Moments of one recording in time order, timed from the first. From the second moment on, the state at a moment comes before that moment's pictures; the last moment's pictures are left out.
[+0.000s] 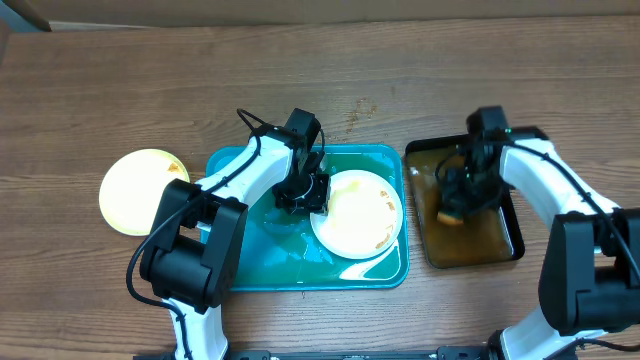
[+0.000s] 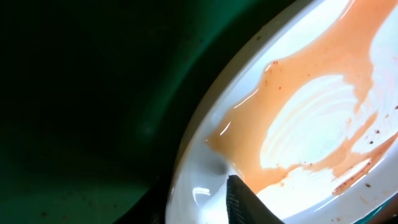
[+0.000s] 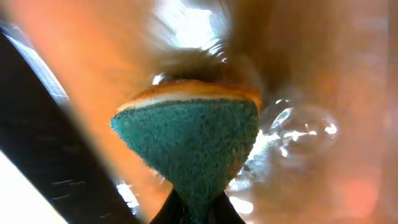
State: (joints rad) left arm -0.41 2.00 1.30 -0.89 0.34 -0.31; right arm 0.07 1.79 1.18 -0.96 -0.16 0.28
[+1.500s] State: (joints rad) left arm -0.41 2.00 1.30 -0.90 0.30 -0.30; right arm 0.41 1.85 1.12 -0.70 -0.31 0.31
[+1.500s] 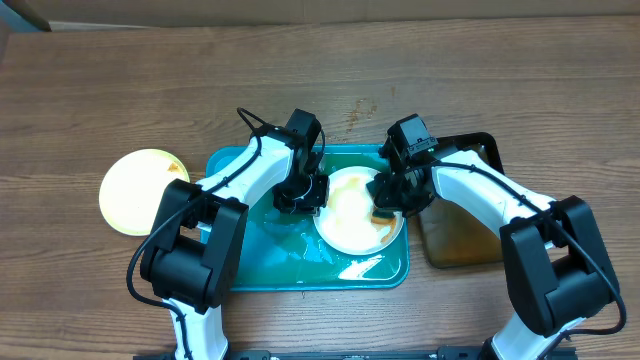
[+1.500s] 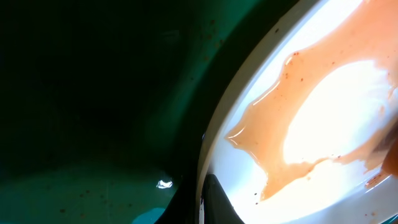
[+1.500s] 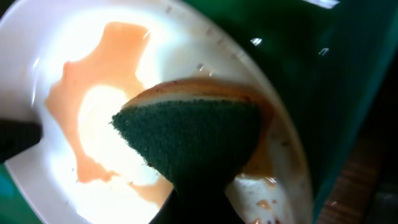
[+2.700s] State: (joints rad) left arm -0.39 1.99 1.30 -0.92 0.29 -0.31; right arm 0.37 1.76 1.18 -0.83 -0.35 0.26
